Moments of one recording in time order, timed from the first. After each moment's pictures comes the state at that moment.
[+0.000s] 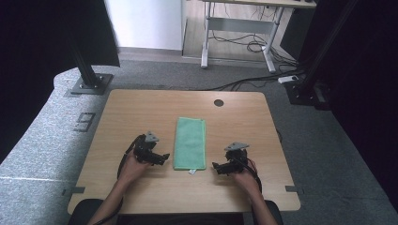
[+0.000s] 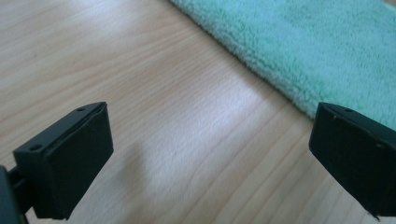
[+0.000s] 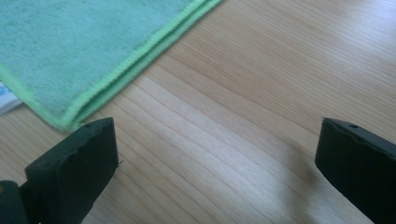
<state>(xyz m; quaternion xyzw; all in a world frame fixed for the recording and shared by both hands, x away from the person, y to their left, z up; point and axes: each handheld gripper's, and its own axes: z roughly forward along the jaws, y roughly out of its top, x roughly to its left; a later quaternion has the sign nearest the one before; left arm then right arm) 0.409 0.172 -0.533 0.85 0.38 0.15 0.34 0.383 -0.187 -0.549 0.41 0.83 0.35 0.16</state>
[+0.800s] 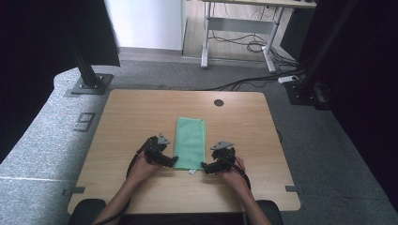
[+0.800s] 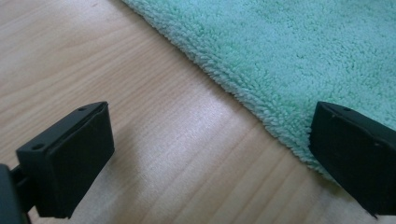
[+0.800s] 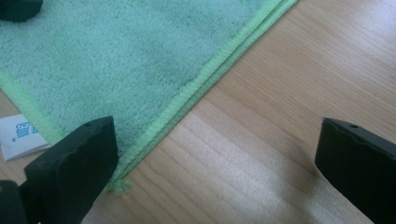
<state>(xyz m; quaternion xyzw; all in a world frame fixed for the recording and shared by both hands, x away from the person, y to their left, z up) 0.411 0.140 -0.545 0.87 0.35 0.15 0.32 0.389 -0.142 -0.551 0.39 0.84 0.34 0.17</state>
